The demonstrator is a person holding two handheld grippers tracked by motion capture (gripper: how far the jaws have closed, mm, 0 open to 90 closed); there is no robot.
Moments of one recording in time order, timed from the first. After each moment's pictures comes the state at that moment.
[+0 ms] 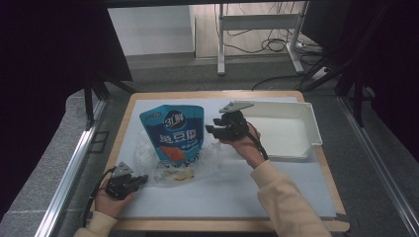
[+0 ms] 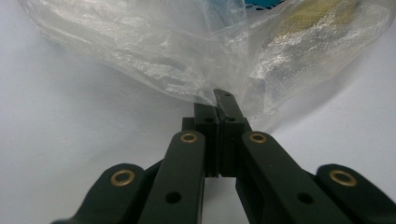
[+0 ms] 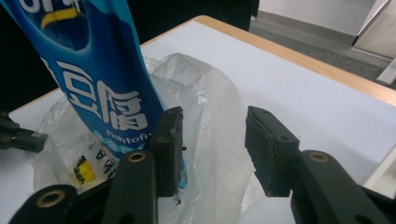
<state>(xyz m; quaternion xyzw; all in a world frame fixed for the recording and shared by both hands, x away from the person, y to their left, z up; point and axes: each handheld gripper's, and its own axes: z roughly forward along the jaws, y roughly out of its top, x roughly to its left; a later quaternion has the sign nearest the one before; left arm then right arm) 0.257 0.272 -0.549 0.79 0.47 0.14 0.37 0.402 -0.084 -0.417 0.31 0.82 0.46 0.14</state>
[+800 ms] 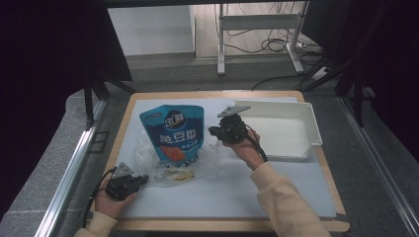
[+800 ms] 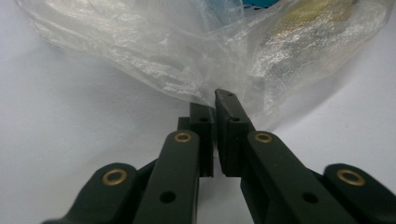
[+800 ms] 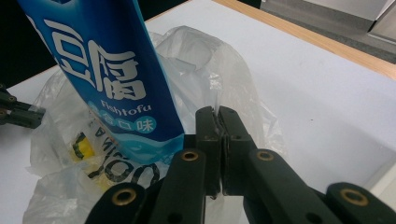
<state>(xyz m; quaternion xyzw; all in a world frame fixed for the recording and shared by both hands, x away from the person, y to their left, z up) 0.255 0.271 -0.550 0.79 0.46 0.15 0.37 0.404 -0.084 -0.432 0.30 0.84 0.43 0.12</state>
